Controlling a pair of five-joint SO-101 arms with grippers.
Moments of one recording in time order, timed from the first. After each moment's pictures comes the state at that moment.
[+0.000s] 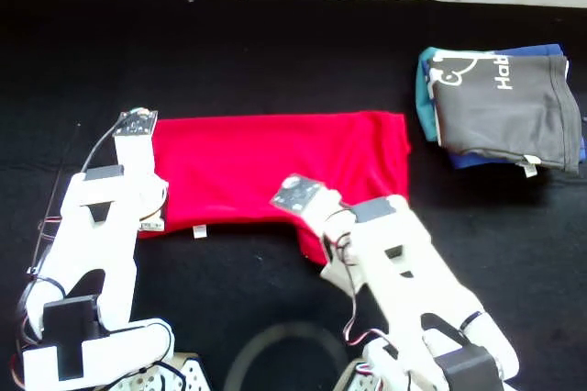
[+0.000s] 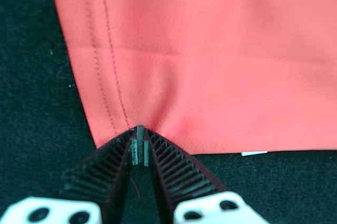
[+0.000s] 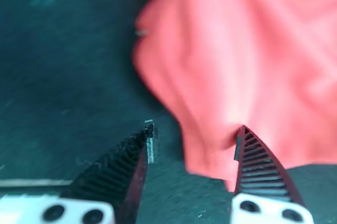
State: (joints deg) left arm -17.2 -8.6 49.1 47.0 -10.2; right arm -23.0 -23.6 55.6 62.8 37.0
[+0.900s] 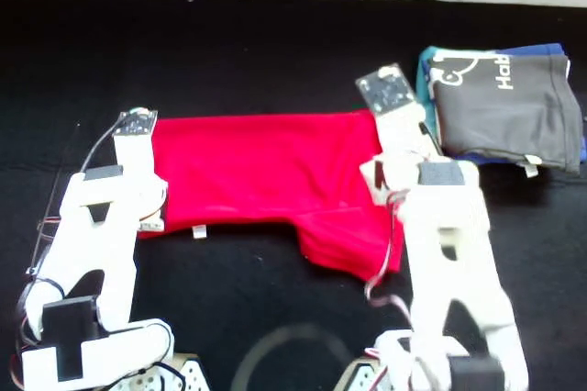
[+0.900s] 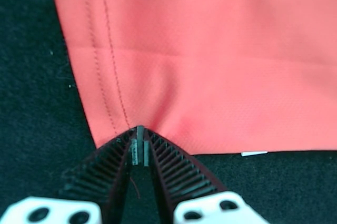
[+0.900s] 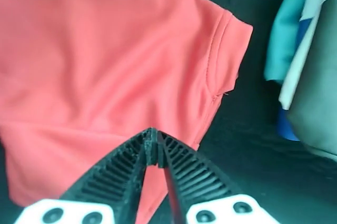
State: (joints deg) left arm -17.2 -8.6 49.2 46.8 -10.2; right arm -7.8 -22.9 36.8 53.1 23.0
